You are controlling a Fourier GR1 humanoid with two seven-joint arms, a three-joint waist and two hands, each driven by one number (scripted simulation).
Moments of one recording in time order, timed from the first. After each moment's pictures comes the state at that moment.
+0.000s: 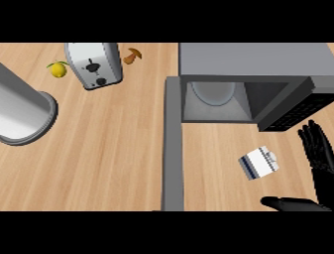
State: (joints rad) left arm 0.39 0.21 0.54 -2.30 0.81 -0.44 0.21; right arm 0.19 -0.09 -0.15 -1.72 0.06 0.16 -0.30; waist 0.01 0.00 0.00
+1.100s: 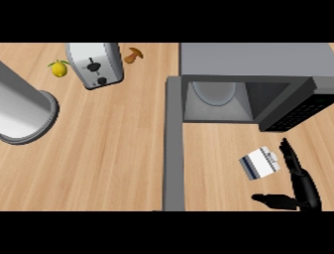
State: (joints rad) left arm 0.48 0.15 0.69 -2.31 0.97 -0.60 0.26; right arm -0.13 -0.20 -0.26 -0.66 0.24 0.04 -0.93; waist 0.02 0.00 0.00
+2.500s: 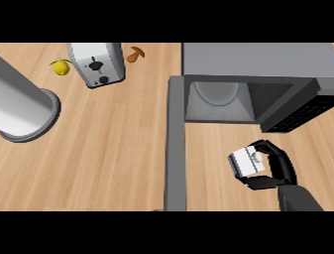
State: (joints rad) left arm 0.48 0.17 0.75 -2.32 1.10 -0.61 0.36; right arm -0.42 -0.18 -0.30 -0.26 0.22 0.10 -1.07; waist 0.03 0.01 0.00
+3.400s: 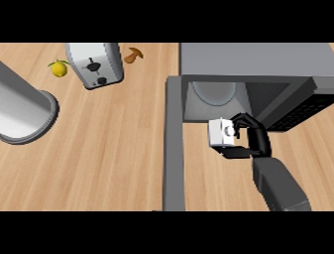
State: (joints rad) left arm 0.46 0.17 0.80 -2.28 1.15 -0.64 0.42; right arm -0.57 -0.07 -0.32 -0.33 0.19 -0.04 -1.00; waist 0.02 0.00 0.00
